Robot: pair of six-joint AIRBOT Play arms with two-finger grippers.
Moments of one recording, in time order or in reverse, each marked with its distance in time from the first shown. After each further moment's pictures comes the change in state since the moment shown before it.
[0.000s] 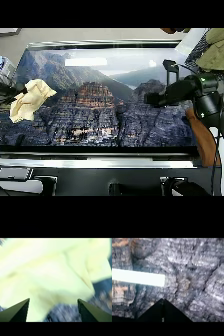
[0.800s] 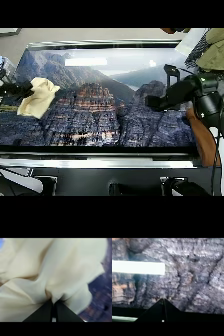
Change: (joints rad) left arm 0.005 -0.203 0.199 -0.457 -0.114 0.265; right arm 0.000 0.002 0.000 -0.011 -0.106 0.074
